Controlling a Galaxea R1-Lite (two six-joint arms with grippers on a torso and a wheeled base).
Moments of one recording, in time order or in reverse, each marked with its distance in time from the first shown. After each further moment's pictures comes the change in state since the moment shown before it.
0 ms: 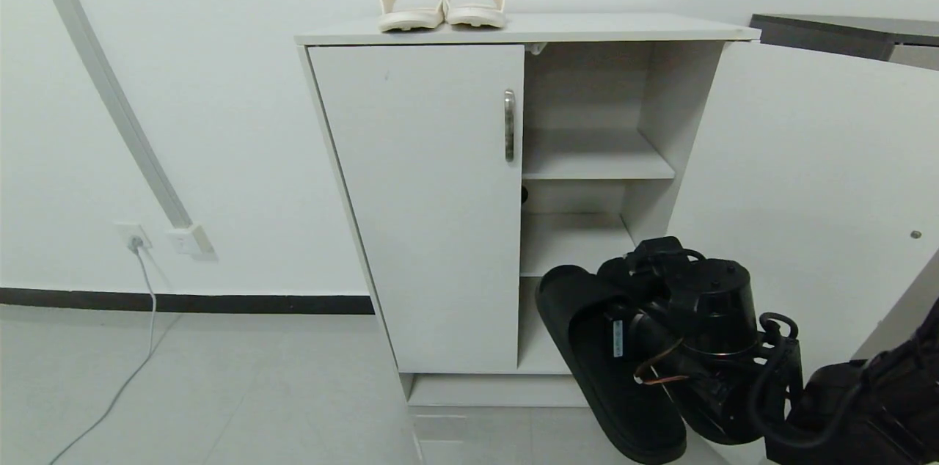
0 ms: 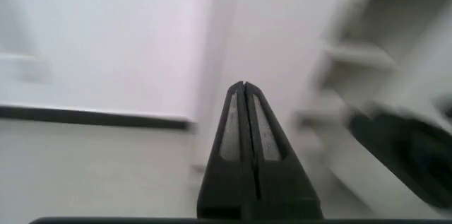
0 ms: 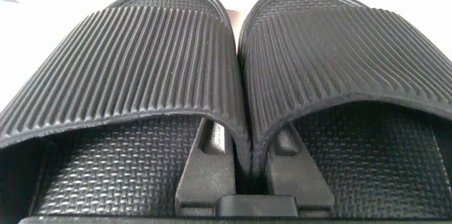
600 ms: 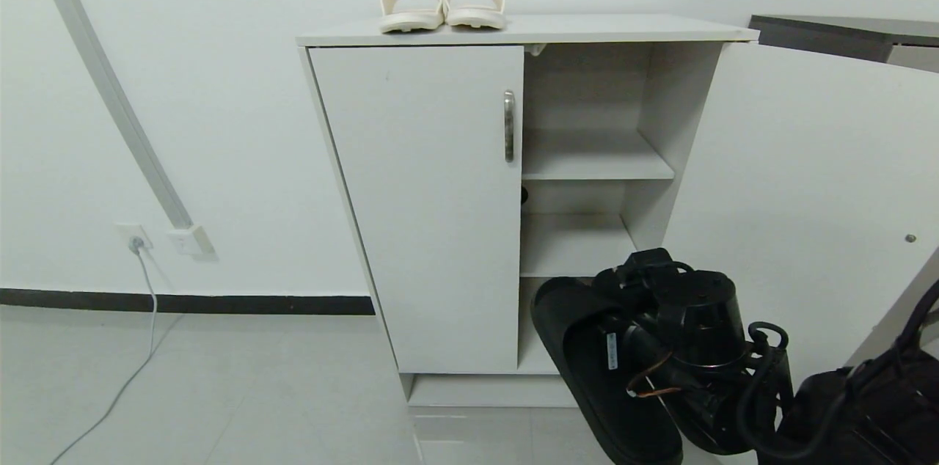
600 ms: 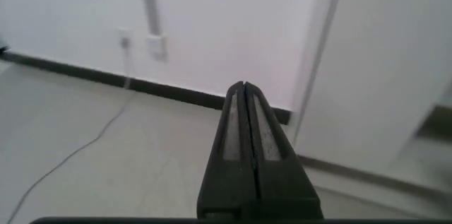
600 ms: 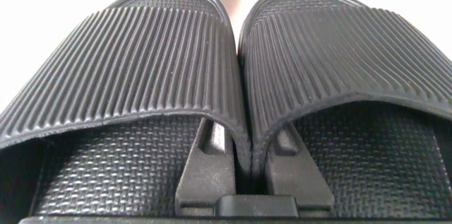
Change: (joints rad) left arm 0.424 -0.431 0.497 -0.054 -0.197 0.133; right arm 0.013 0.024 0.012 -0.003 -0.001 -0.004
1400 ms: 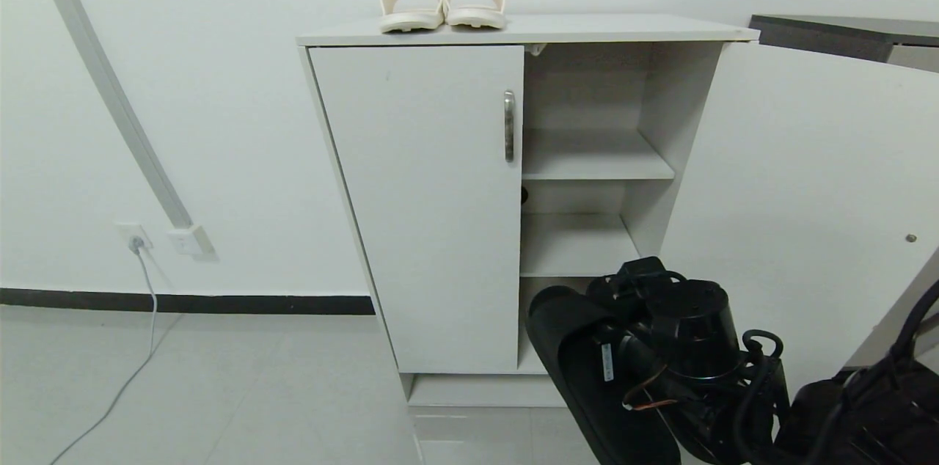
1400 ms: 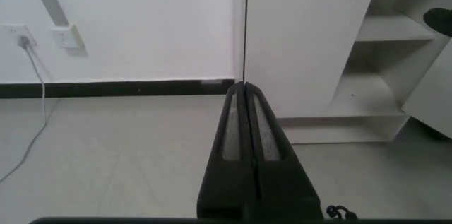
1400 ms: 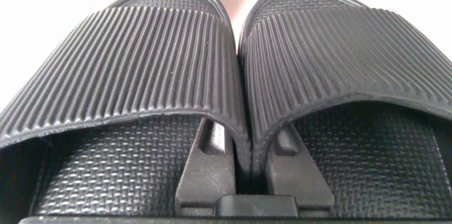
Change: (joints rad) left arm -0.218 -0.031 0.126 -0.020 -0.060 0.018; right arm 0.035 0.006 0.011 0.000 0.000 -0.001
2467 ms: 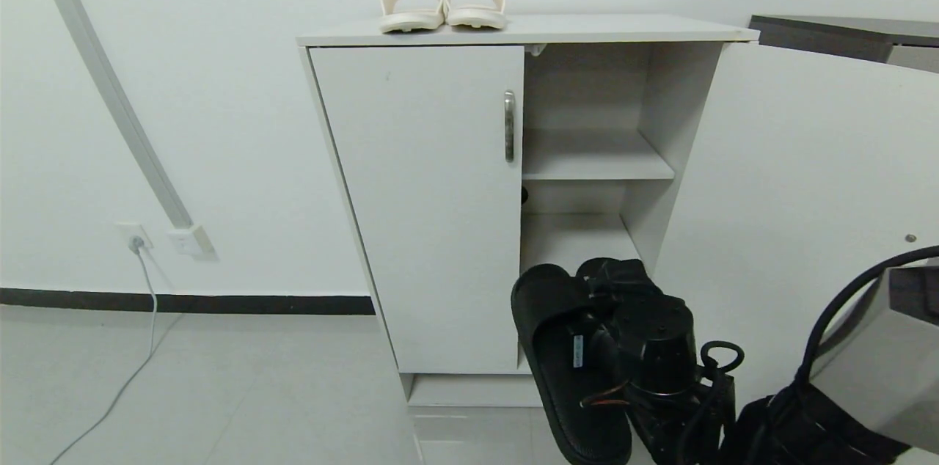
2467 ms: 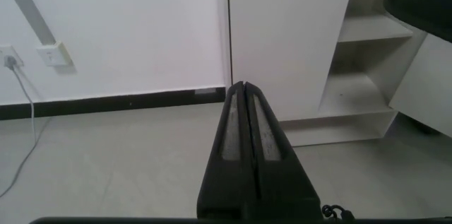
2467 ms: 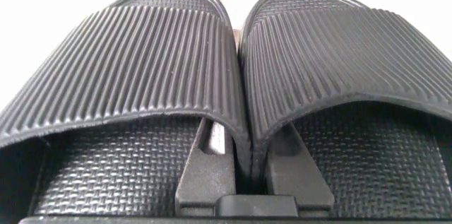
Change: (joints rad) left arm 0.097 -0.082 0.000 0.001 -0.132 0.018; right arm 0.050 0.153 -0.050 -0.259 -0.193 -0.011
